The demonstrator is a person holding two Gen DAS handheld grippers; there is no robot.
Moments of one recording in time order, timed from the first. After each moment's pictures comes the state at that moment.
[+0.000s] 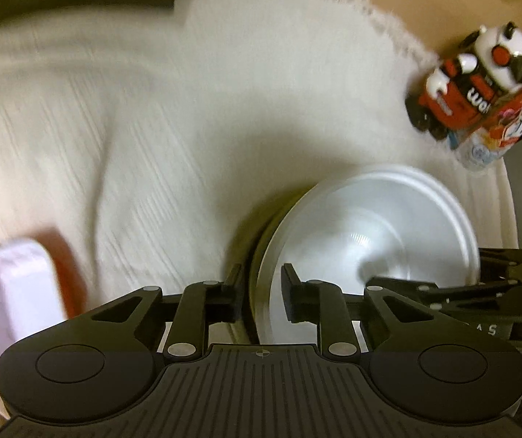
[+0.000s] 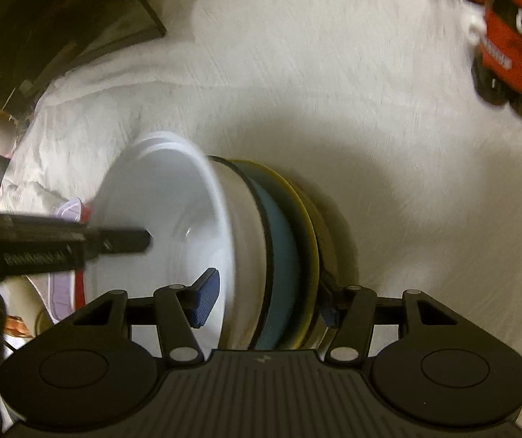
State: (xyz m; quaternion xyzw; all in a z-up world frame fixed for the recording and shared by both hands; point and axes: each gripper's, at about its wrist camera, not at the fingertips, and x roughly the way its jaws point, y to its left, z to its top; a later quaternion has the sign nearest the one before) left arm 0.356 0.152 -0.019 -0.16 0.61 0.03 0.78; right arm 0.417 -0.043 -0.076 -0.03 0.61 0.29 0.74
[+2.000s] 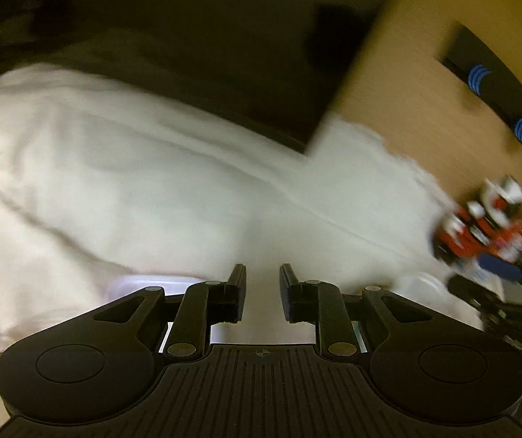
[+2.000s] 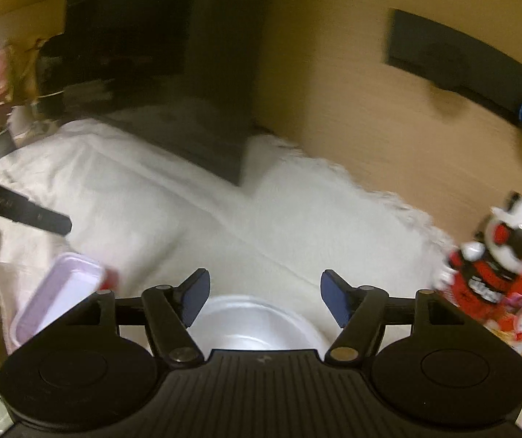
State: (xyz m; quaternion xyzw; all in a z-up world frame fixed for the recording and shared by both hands) left arm 0.242 0.270 0.058 -0.23 0.43 0.15 0.86; right arm 0.339 0.035 0.036 -0.19 0.34 0.32 0.86
